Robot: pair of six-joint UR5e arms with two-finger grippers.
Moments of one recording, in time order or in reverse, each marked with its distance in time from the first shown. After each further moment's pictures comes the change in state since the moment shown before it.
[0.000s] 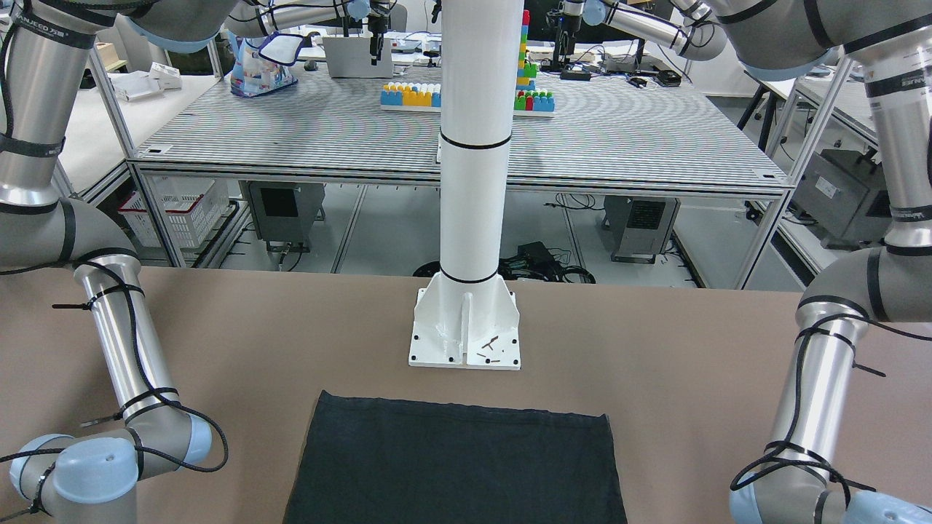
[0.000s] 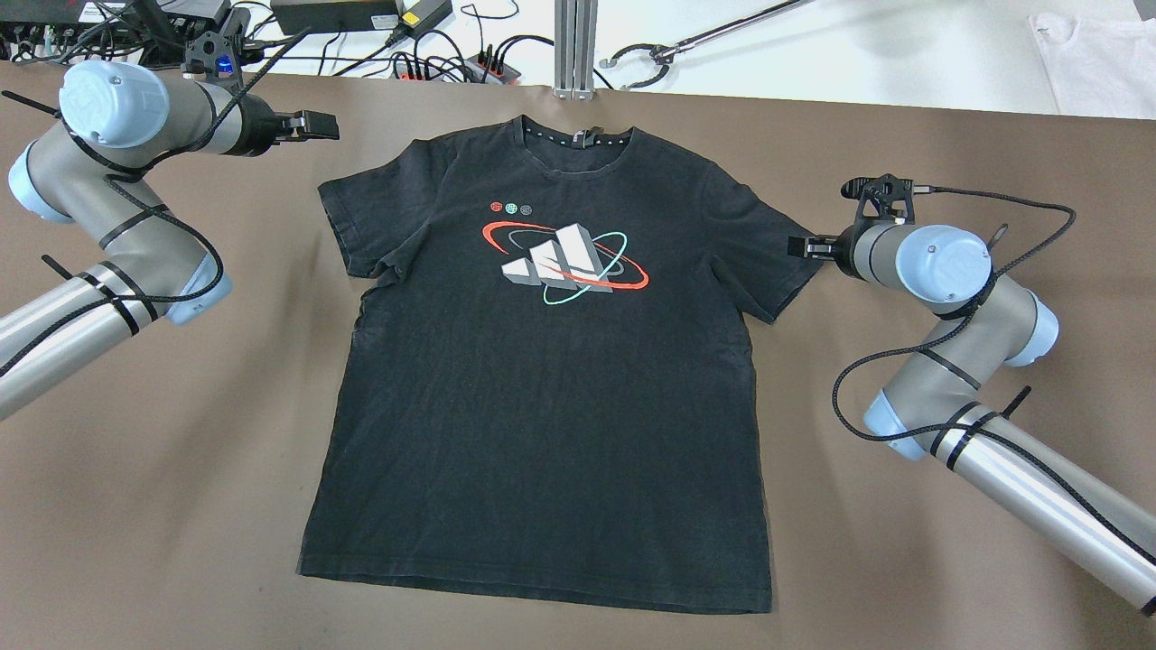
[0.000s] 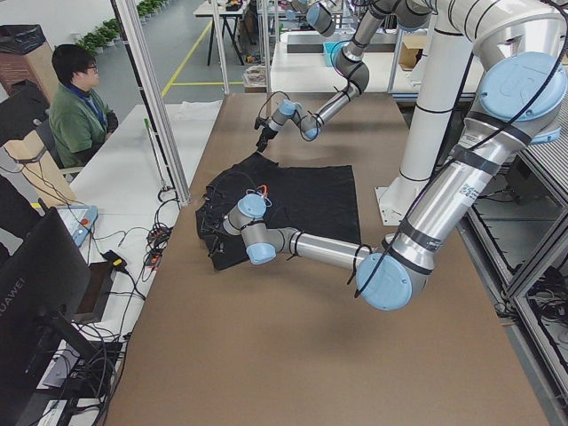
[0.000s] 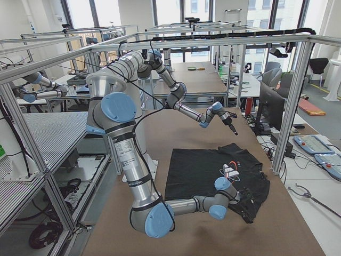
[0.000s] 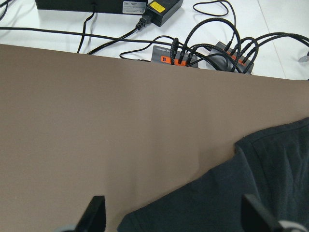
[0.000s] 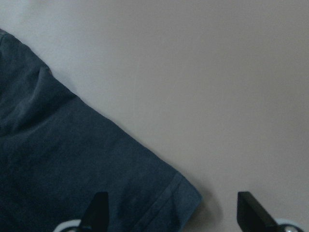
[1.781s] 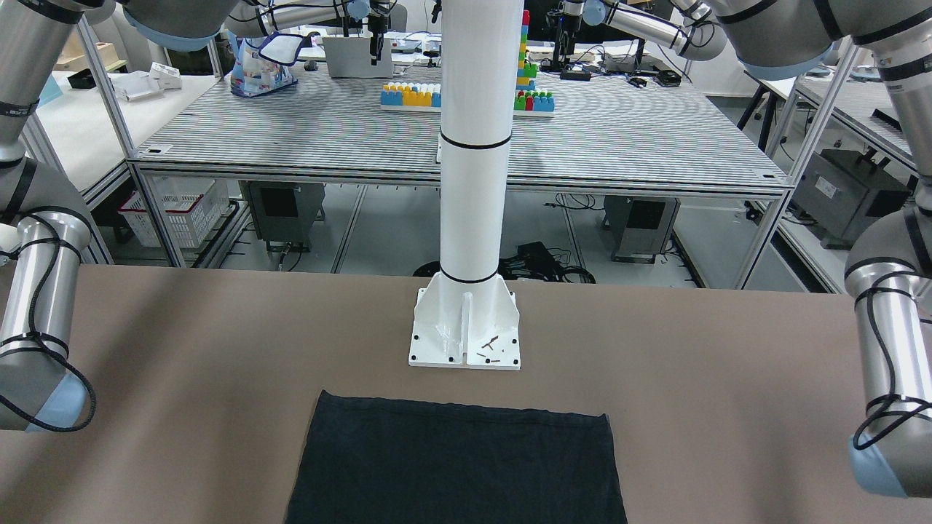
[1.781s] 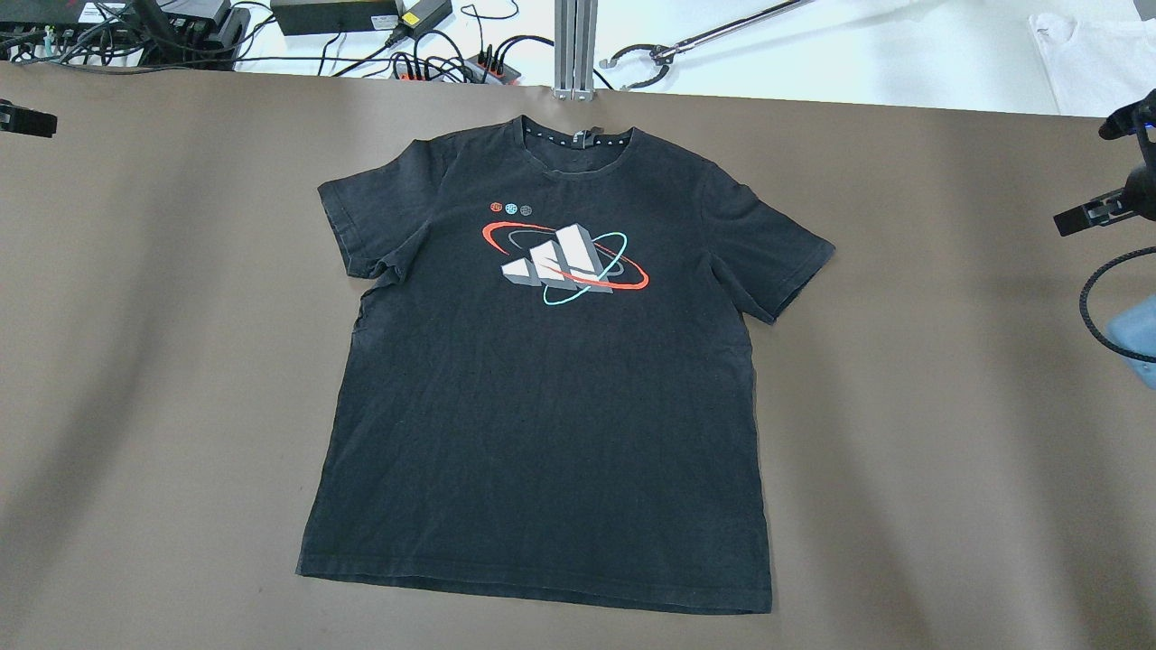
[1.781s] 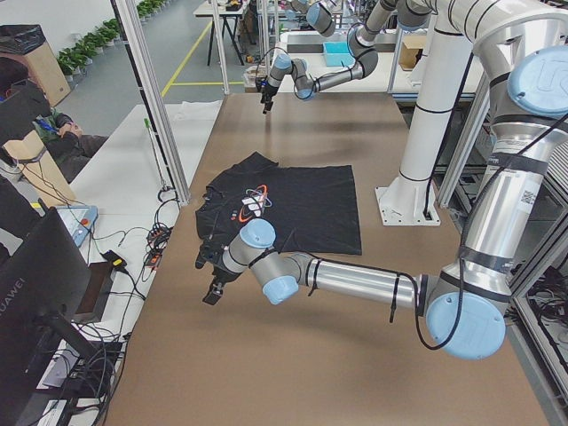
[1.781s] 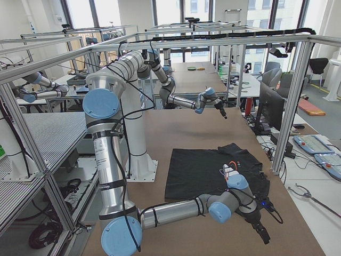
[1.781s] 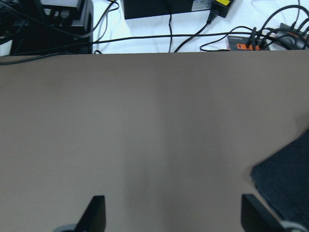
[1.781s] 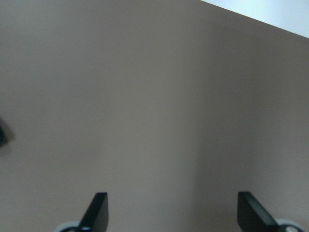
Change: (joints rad) left arm -0.177 0.253 -0.241 0.124 -0.149 0.255; right arm 0.316 -0.200 0.302 -0.340 0.291 -0.512
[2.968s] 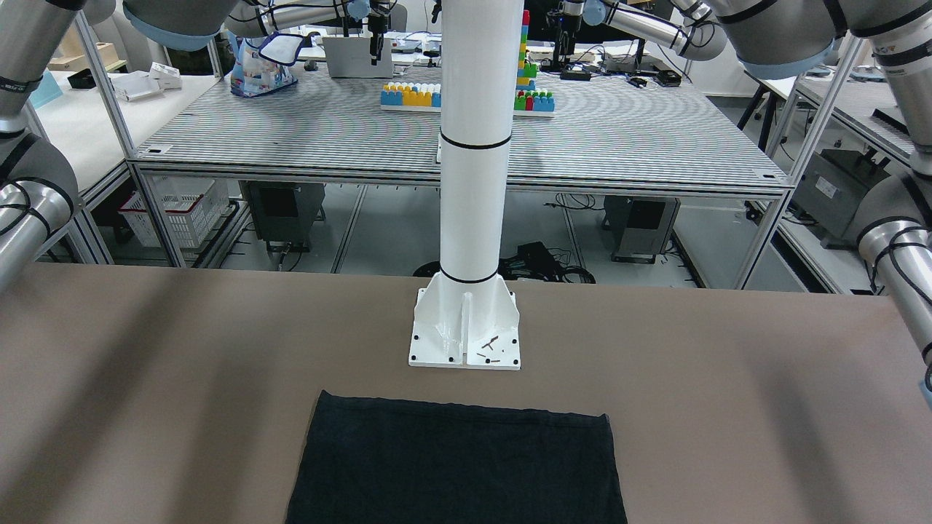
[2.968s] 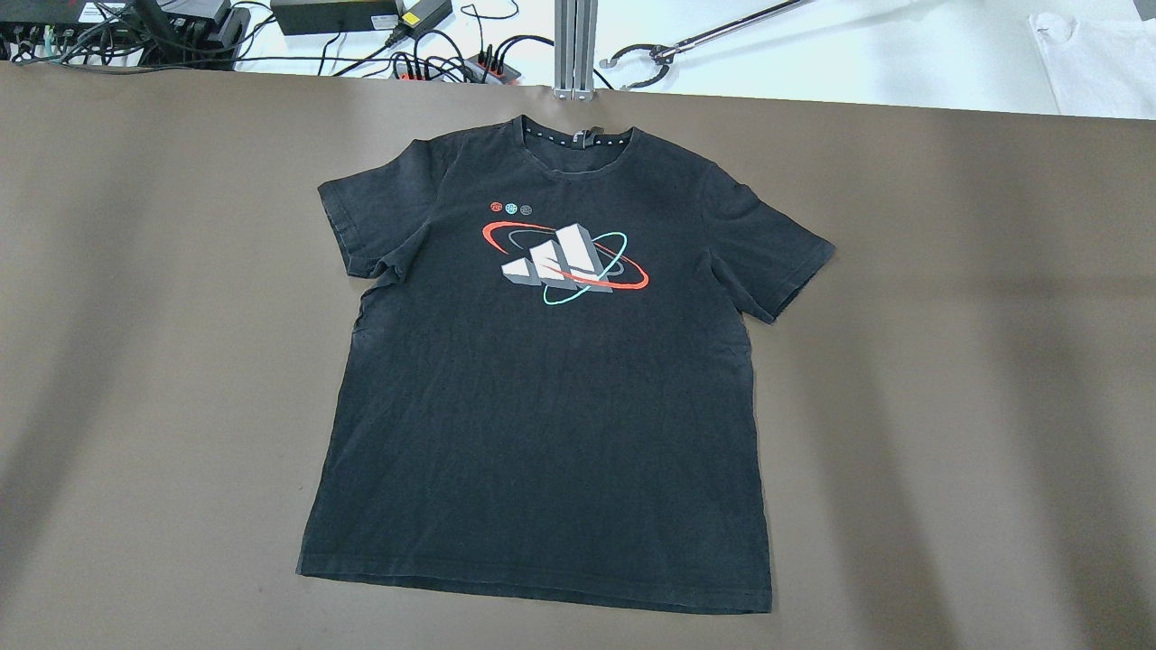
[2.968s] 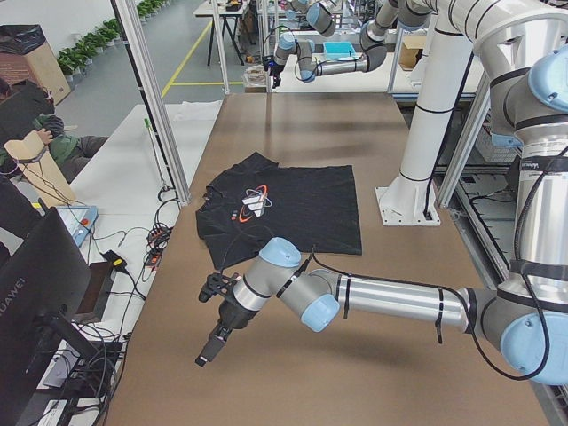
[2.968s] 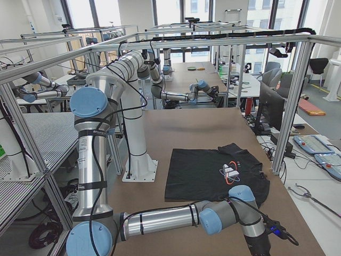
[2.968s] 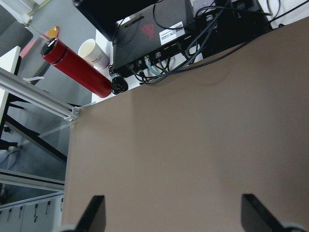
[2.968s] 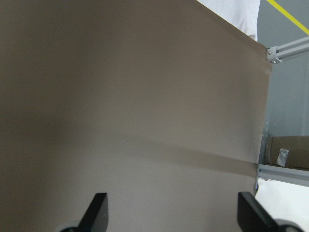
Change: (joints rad) left arm -0.208 0.255 -0.208 0.231 0.261 0.537; right arm 0.248 -0.116 0.115 -0.319 -0.072 -0.452
